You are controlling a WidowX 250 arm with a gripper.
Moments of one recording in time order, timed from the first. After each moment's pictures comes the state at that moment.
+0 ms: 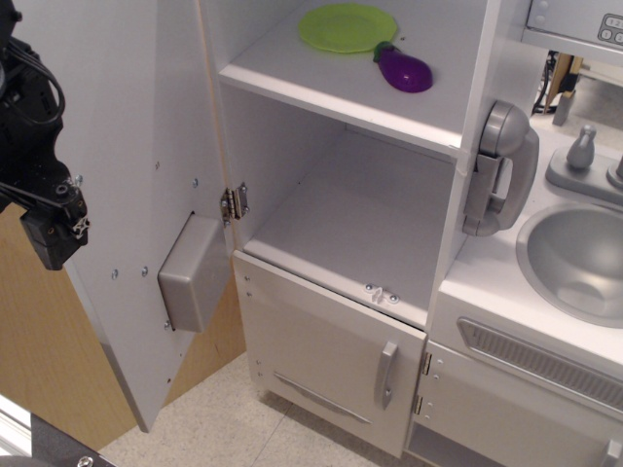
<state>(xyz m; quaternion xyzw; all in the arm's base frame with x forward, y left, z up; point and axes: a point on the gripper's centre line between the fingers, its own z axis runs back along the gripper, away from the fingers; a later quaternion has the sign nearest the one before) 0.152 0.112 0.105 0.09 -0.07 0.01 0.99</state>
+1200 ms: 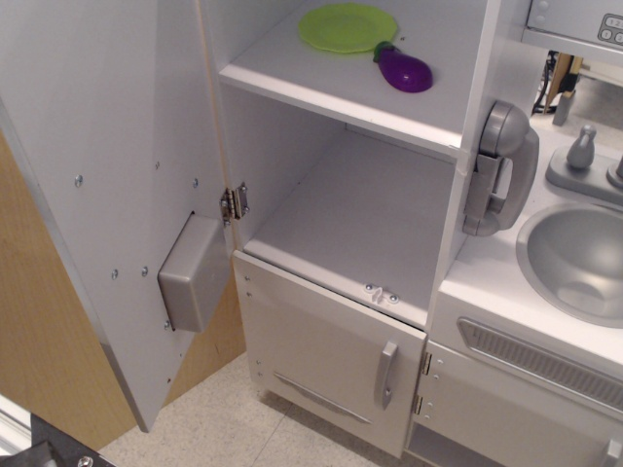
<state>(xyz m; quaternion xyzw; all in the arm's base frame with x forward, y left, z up) 0.131 0.193 0.089 0.07 -0.09 -0.01 0.99</state>
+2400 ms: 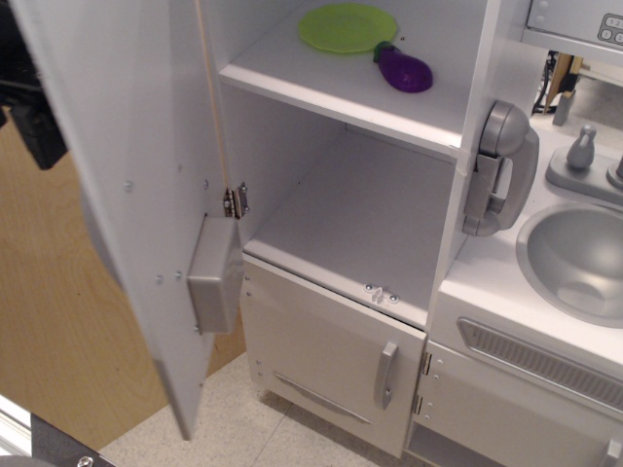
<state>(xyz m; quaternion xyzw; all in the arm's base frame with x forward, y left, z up) 0.200 0.160 0.118 0.05 -0.08 0.04 0.99</state>
